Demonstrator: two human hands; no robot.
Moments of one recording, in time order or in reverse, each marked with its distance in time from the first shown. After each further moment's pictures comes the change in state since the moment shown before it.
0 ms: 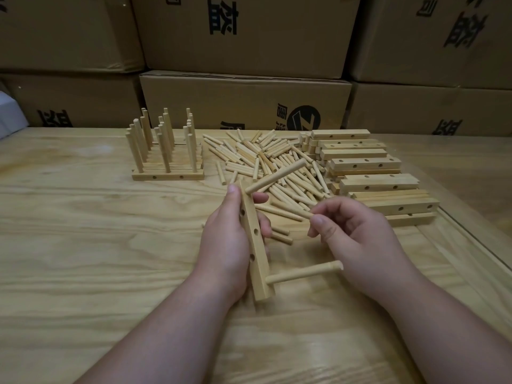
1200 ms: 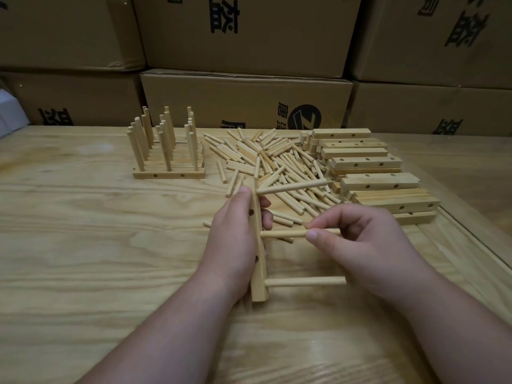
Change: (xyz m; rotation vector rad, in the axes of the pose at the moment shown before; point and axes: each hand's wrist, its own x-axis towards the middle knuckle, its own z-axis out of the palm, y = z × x) left_hand -0.001 0.000 -0.002 0.212 -0.017 0.015; right_hand -0.008 -0.018 -0.007 0.172 -0.129 0.047
